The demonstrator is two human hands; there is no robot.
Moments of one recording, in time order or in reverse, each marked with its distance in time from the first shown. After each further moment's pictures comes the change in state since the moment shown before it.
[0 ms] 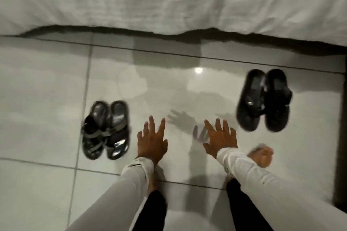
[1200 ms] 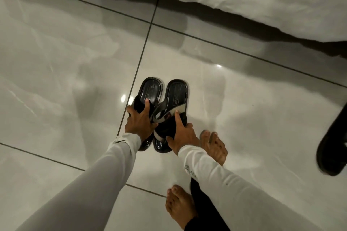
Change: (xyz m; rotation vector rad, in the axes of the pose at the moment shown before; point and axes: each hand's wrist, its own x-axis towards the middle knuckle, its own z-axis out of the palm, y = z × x) left_hand 0.135 -0.277 -0.005 -0.424 -0.142 -0.353; right_hand 0.120 -0.351 0.041 0.361 -0.159 -0.047
